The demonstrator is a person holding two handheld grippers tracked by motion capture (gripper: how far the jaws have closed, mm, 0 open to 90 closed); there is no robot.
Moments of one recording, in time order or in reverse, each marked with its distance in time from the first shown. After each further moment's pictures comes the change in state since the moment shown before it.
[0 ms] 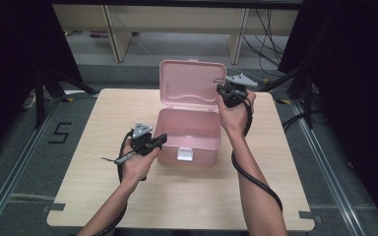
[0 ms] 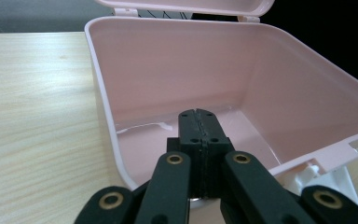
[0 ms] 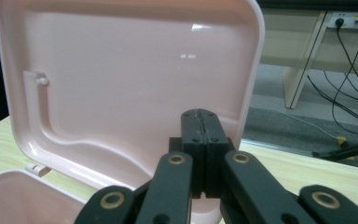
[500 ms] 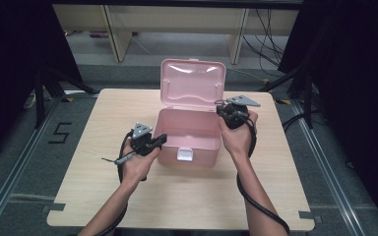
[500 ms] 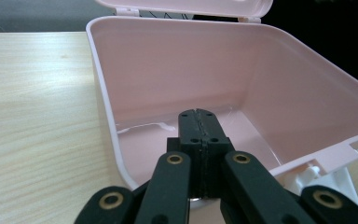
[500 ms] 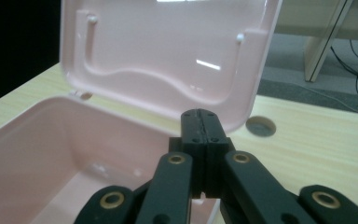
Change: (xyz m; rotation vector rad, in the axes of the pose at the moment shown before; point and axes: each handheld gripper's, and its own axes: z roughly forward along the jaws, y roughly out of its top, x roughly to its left) left arm -0.001 -0.001 0.000 -0.002 0.007 -0.005; right arm 0.013 -0.043 -0.041 0.108 0.055 0.022
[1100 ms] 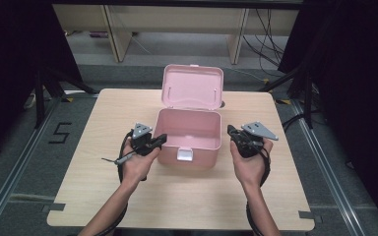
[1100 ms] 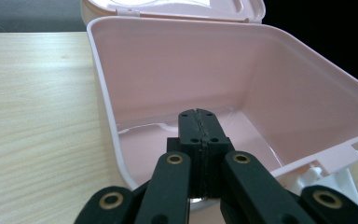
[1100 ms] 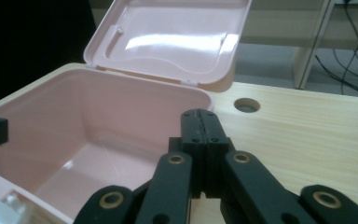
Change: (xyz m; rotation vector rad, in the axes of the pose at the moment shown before) left arm 0.000 0.000 0.001 -0.003 0.000 -0.001; right arm -0.004 -0.056 -0.060 -0.092 -0.016 0.015
